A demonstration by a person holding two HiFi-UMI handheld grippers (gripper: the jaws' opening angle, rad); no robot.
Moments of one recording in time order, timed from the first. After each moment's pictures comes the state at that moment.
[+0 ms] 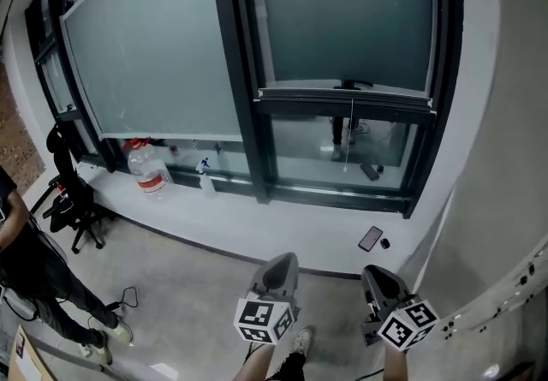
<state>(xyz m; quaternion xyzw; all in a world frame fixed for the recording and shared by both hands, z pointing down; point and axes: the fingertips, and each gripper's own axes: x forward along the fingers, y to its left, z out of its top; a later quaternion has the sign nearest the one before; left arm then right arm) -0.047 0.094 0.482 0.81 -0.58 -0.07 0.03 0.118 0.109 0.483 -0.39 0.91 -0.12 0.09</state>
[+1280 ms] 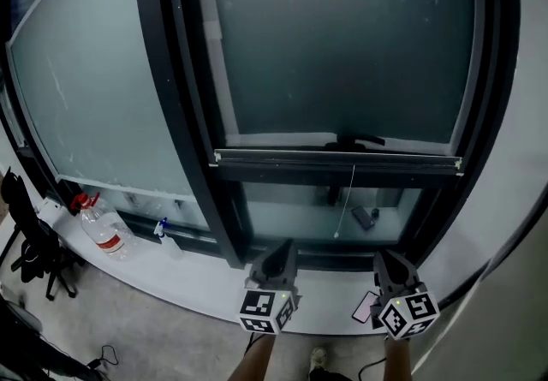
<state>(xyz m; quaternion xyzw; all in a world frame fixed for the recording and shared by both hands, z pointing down) -0.059 -0.297 0.433 0.84 -0.54 -0.08 0.00 0.130 -0.277 0.435 -0.51 0.86 0.00 0.05</state>
